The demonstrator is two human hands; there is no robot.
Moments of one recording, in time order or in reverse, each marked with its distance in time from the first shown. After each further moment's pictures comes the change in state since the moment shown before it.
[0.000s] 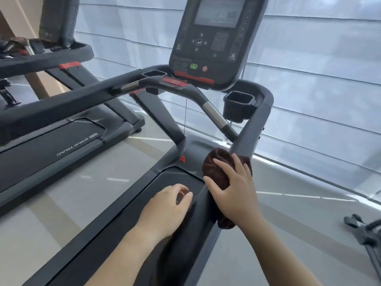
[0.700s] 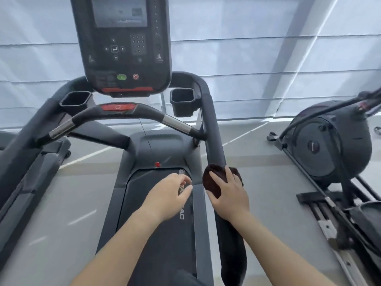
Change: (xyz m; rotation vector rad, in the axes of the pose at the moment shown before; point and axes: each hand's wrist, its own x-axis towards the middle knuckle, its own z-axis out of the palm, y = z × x) left_hand 0.101 0.026 -0.138 0.177 -0.534 0.510; right_hand -0.008 -0.089 0.018 -0.381 -0.005 0.556
